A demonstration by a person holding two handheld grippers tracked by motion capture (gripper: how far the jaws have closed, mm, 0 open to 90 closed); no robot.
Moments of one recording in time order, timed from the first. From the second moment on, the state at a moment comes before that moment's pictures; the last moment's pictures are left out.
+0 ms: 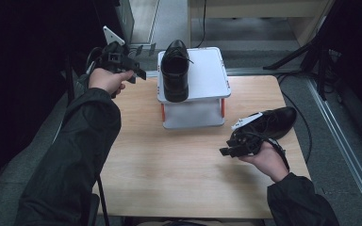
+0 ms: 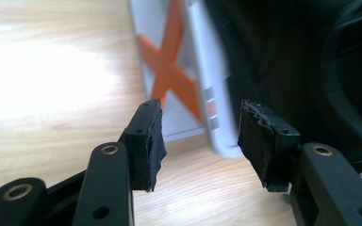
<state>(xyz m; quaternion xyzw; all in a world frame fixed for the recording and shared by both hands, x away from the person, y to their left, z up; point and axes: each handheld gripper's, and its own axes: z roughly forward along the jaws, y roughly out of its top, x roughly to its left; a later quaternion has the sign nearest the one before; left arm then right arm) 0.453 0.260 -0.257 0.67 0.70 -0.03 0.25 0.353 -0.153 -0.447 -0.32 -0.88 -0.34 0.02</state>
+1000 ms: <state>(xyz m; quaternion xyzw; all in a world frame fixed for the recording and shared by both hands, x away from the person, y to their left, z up) 0.390 0.286 -0.393 0.68 0.68 -0.05 0.25 0.375 -0.167 -0.426 -0.34 -0.88 -0.34 0.02</state>
